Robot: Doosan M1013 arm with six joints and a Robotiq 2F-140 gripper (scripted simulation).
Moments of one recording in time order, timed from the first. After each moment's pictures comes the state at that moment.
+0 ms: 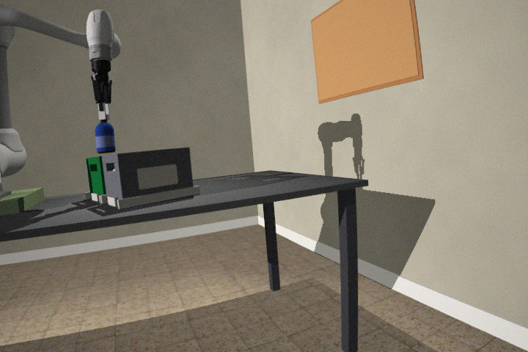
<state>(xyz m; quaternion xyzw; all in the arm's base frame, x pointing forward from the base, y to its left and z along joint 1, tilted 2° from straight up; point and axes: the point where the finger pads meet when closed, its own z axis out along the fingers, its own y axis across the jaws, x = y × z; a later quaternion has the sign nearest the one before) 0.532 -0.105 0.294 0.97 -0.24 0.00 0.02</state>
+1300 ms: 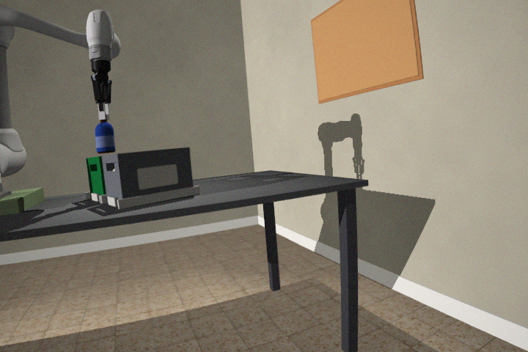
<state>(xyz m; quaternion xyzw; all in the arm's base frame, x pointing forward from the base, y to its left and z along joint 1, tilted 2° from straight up) 0.531 -0.104 0.294 0.97 -0.24 0.00 0.02</state>
